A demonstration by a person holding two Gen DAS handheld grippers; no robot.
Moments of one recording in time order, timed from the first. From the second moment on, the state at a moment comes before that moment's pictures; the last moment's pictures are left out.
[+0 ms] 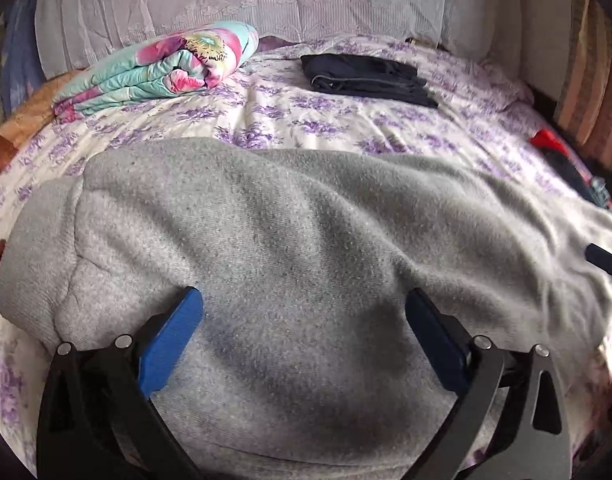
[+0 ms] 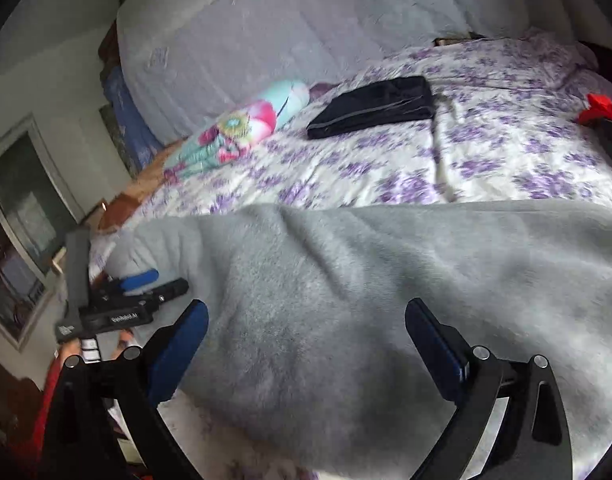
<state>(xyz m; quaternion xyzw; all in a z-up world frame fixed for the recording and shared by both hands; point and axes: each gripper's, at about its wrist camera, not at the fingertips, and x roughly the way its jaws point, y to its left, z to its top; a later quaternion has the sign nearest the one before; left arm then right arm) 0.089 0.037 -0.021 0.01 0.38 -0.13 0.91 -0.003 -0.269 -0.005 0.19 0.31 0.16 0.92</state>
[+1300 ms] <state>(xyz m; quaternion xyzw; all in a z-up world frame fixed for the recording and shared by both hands) 0.043 -0.138 -0.023 0.09 0.39 -0.28 0.87 -0.072 -0.486 -0.081 0.48 0.25 -0.03 0.84</state>
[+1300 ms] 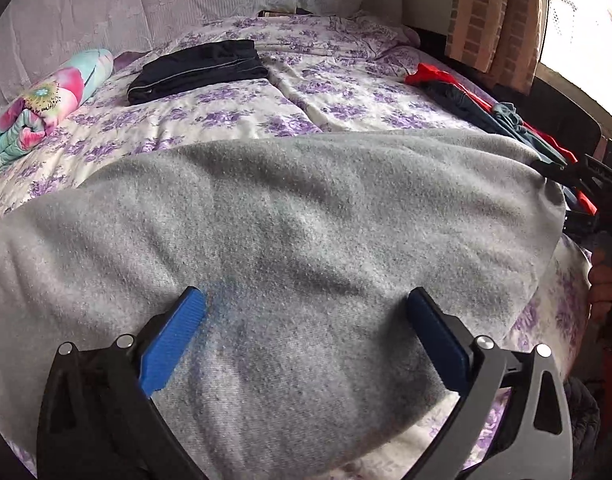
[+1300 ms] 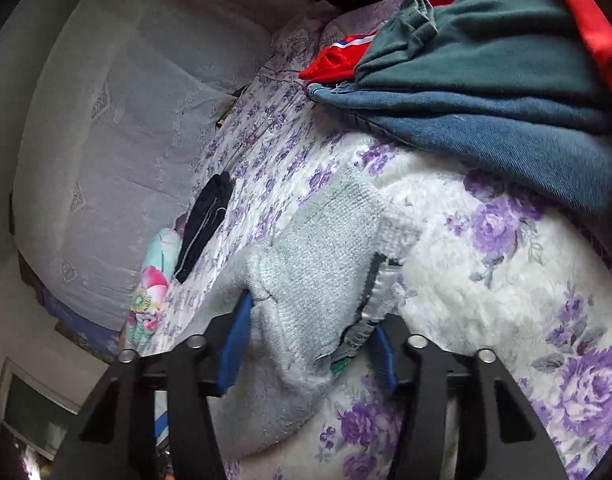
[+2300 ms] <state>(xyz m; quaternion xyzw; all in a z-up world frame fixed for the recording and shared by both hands) 0.016 0.147 -0.030 -0.11 0.30 -0.01 0.95 0.006 -0.103 -0.032 -0.33 0.27 0.05 0.90</state>
